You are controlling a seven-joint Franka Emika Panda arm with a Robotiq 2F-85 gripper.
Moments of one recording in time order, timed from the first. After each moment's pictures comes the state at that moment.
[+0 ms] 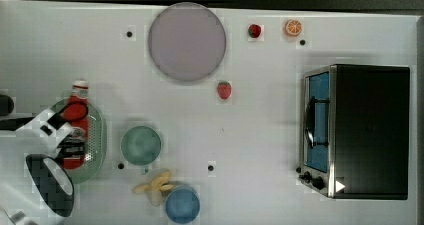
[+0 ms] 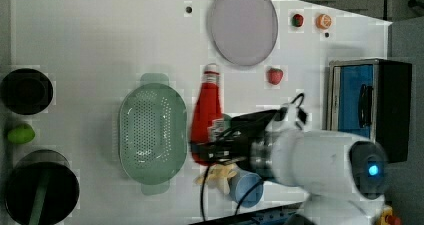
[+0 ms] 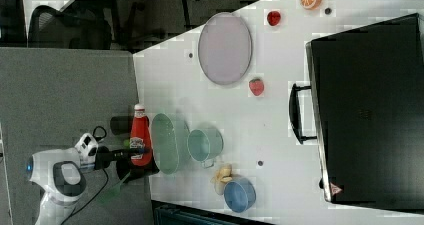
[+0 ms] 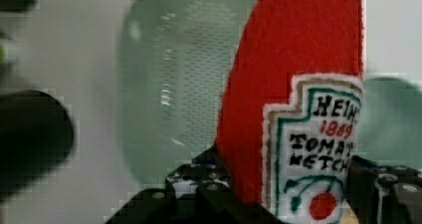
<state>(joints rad) -0.01 0.11 0.72 -2.16 0.04 0.70 -0.20</state>
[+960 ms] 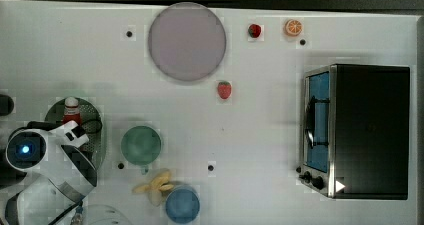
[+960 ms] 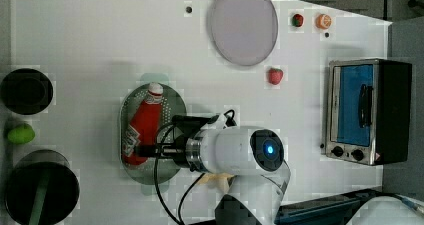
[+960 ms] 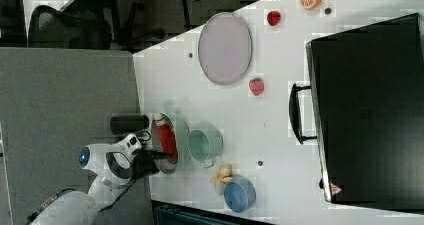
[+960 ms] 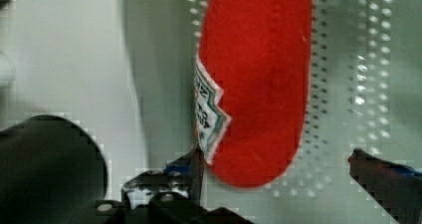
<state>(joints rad) 0.06 0.51 0.70 -2.19 -0.13 1.05 0.12</state>
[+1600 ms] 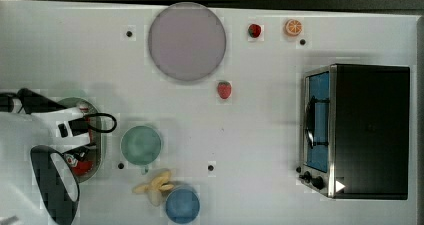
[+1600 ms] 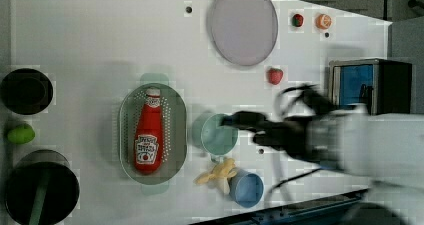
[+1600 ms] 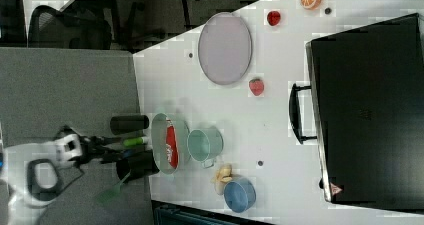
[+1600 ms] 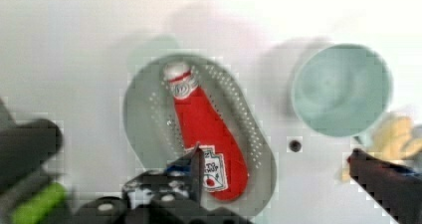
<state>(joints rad) -0.09 -0.05 0.66 -2.07 0.16 0.50 0.17</state>
